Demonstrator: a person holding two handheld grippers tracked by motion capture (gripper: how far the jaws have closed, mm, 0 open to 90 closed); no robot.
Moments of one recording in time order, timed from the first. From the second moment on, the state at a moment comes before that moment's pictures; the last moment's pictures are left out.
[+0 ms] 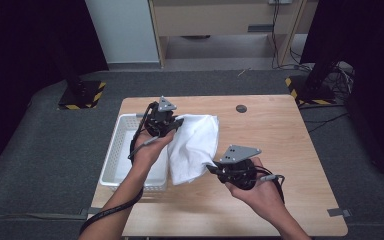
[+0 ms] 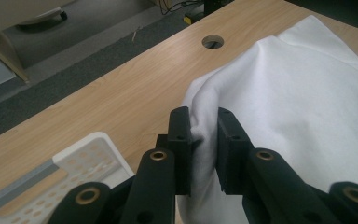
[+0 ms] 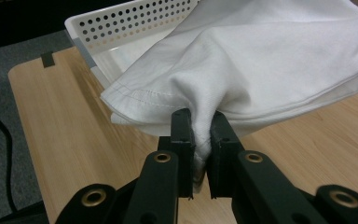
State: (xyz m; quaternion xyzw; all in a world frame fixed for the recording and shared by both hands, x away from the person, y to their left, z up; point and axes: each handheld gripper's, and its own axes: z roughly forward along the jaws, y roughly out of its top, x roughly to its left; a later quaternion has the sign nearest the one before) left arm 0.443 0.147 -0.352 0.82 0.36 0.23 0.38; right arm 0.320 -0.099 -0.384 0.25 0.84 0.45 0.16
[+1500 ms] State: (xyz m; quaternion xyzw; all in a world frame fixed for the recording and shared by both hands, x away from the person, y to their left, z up) left arm 0.462 0.188 -0.345 0.82 0.36 0.25 0.37; right arm 0.345 -0.059 -0.380 0.26 0.84 0.46 0.16
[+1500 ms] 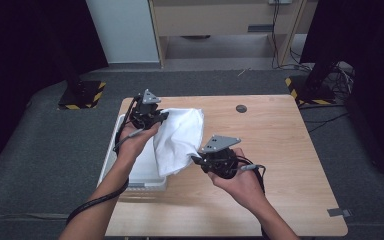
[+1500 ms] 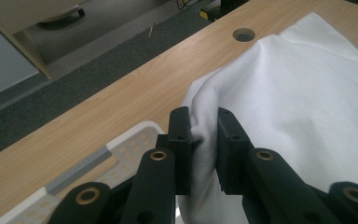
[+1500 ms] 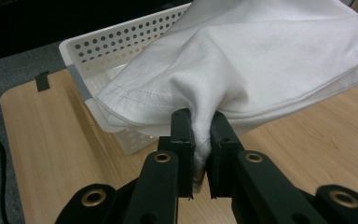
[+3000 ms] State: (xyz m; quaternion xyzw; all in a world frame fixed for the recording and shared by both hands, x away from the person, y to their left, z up) left arm 0.471 0.223 -0.354 0.82 0.38 0.25 0.36; right arm 0.355 -0.019 -0.385 0.25 0.84 0.45 0.15
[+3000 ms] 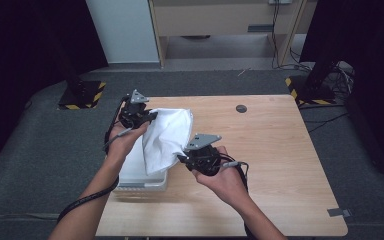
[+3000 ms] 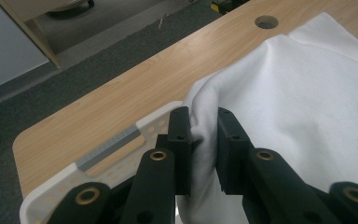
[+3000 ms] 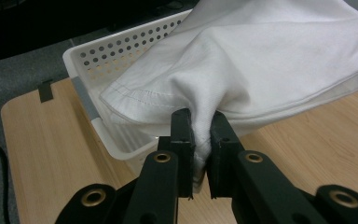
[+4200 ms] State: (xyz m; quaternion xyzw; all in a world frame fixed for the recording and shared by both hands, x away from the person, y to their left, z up) left arm 0.474 0.255 -0.367 0.82 0.39 0.25 0.35; right arm 0.361 0.015 -0.399 0.25 0.85 0.45 0.14
